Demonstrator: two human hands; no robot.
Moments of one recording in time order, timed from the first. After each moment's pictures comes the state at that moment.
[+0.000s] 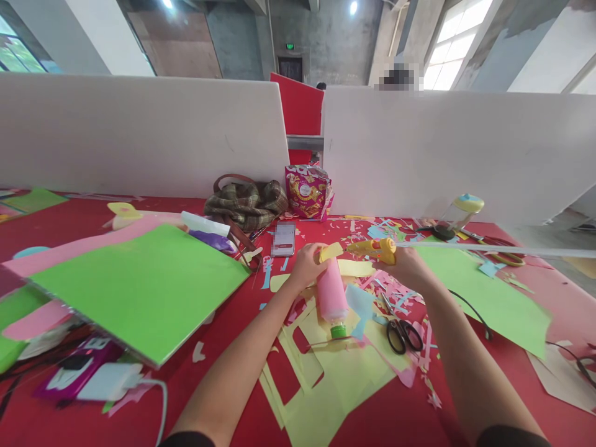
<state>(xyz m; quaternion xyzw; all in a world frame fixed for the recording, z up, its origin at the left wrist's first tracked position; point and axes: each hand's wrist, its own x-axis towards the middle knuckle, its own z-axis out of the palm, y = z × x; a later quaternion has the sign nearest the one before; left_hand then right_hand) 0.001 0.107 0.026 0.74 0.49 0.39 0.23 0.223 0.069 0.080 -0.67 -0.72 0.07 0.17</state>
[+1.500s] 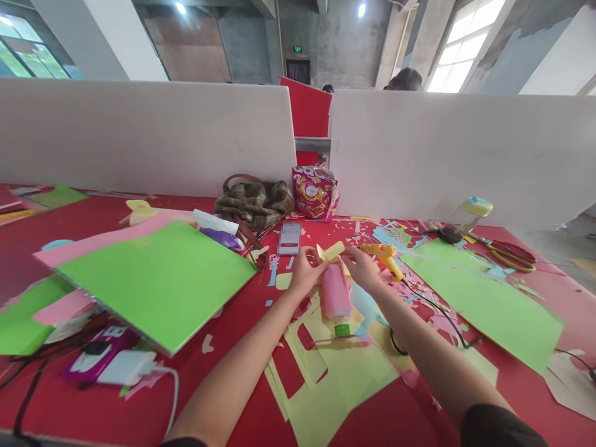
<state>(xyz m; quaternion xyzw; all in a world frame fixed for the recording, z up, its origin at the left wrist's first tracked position) -0.006 0.100 -0.007 0.58 0.52 0.52 0.35 0.146 0.095 0.029 -0.56 -0.72 0.21 0.34</state>
